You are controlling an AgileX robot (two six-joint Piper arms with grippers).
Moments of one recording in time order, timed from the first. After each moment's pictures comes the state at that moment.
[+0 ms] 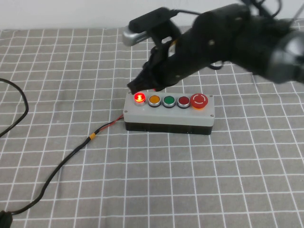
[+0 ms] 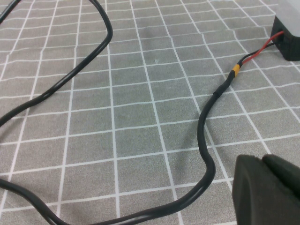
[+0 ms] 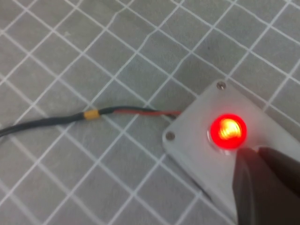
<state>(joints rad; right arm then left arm) 0.68 1.93 -1.77 0.12 0.73 -0.06 -0.14 -0.01 0.03 -0.02 0.39 0.12</state>
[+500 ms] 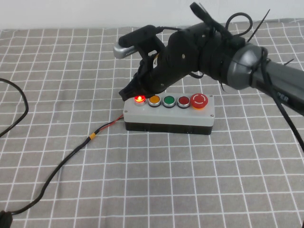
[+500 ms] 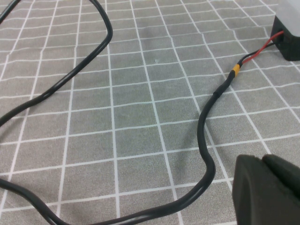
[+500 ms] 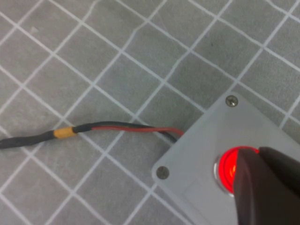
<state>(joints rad) 0.68 2.13 -1.92 0.10 0.74 -0.03 -0.14 -0.01 0.03 -0.02 0.39 0.12</state>
